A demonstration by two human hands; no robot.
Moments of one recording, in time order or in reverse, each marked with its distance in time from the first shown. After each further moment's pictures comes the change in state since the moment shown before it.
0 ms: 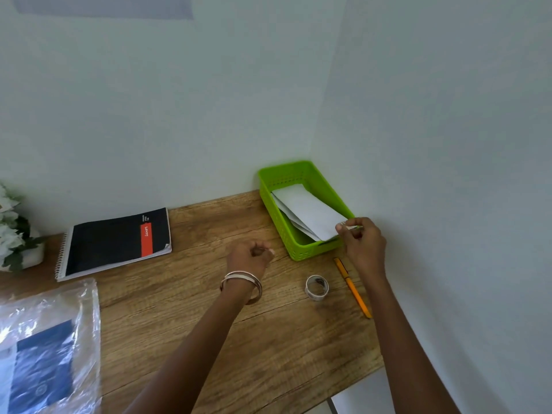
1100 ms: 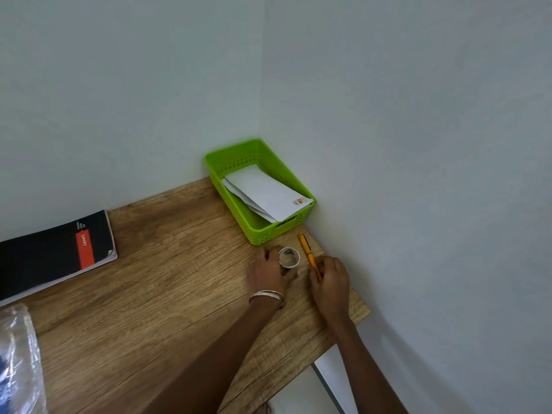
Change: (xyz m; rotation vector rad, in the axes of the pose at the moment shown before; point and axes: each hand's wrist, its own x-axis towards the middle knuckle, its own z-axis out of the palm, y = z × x) left_hand -0.014 -0.070 0.117 0.787 -0.155 0.316; right_hand -0.080 0.115 0.003 -0.440 0.057 -0.095
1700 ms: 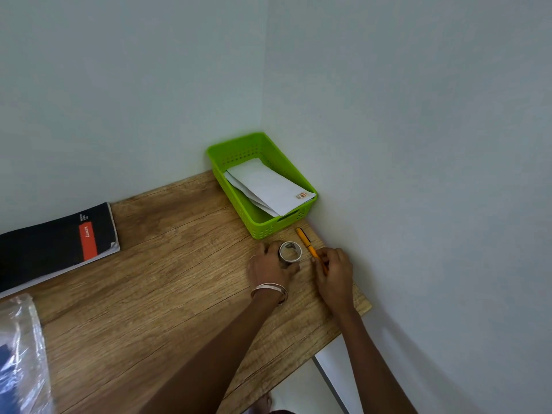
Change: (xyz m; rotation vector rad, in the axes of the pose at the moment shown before) left_hand 0.001 -0.001 0.005 -0.078 0.045 -0.071; right_hand 0.009 0.011 0.002 0.127 0.002 -0.073
